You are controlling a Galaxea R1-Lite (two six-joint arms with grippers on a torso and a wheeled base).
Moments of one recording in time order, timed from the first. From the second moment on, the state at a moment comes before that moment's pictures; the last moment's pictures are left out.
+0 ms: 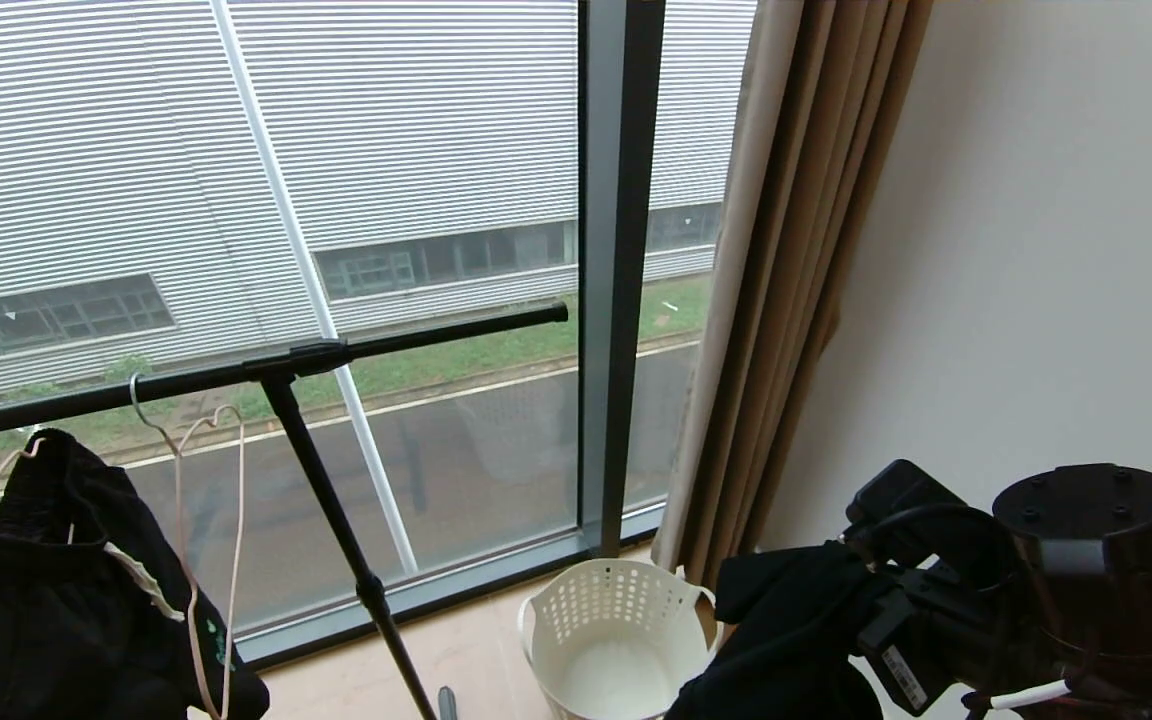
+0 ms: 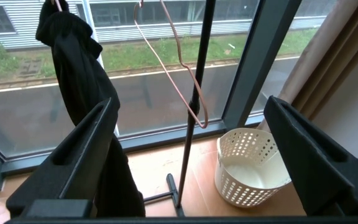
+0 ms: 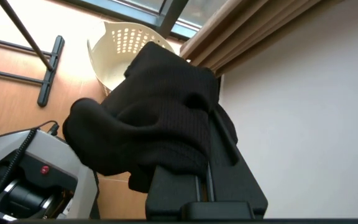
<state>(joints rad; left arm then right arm) 0.00 0.00 -0.05 0.11 0.08 -0.05 0.74 1.46 -0.53 -0.24 -0.44 -0.08</state>
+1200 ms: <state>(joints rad) 0.00 0.00 -0.05 0.11 0.08 -0.05 0.75 1.44 -0.50 -0.26 -0.44 -0.12</state>
